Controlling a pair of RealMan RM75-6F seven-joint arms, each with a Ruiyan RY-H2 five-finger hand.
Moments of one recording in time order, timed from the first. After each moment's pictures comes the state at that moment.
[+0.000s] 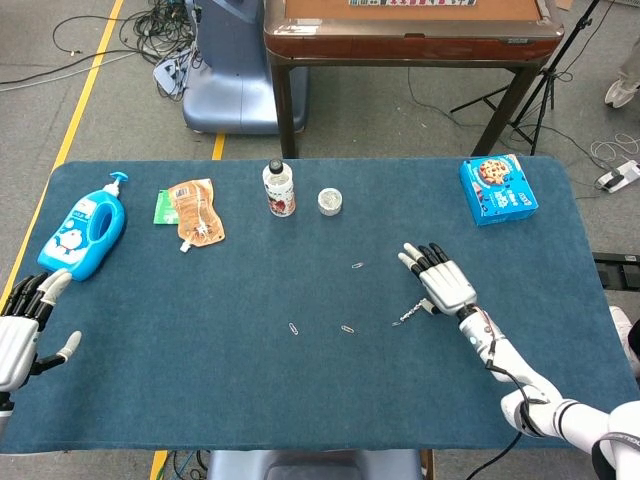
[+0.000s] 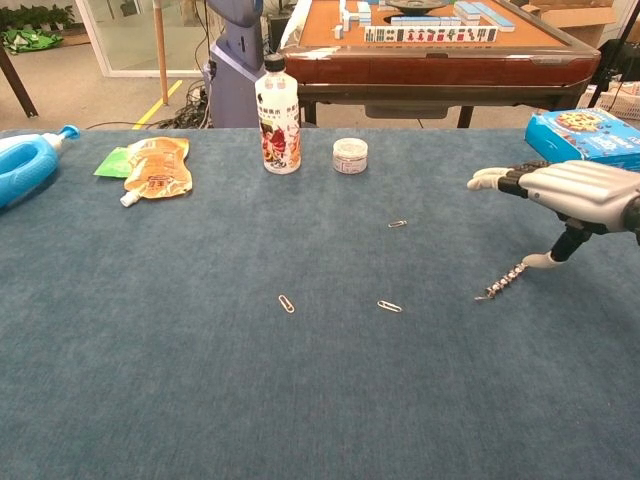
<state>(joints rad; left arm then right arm) -0.18 -1.07 -0.05 -1.52 1.58 1.51 -0.16 0.63 -1.55 0.06 -1.09 -1.42 0.93 -0.06</state>
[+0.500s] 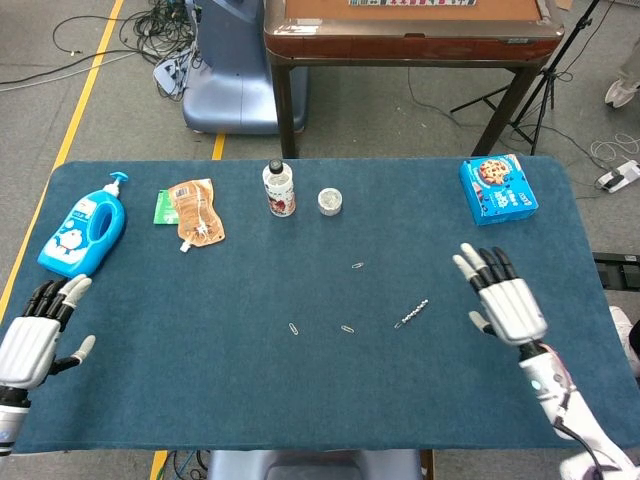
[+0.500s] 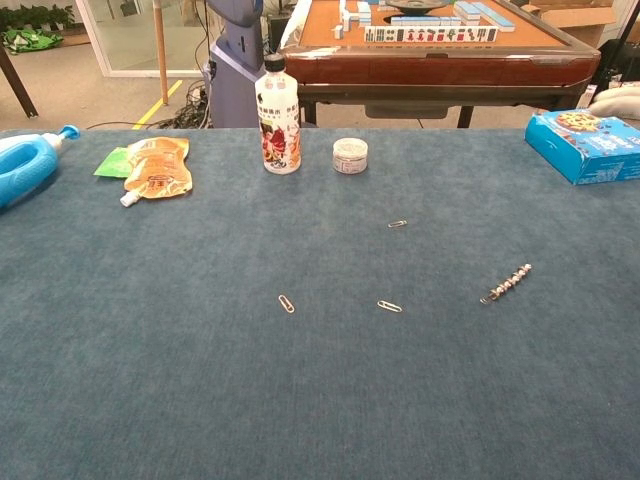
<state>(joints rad) -0.20 -1.09 -0.04 -1.55 1.56 1.41 -0.07 0.37 -1.23 0.00 -1.53 -1.46 1.34 -0.26</state>
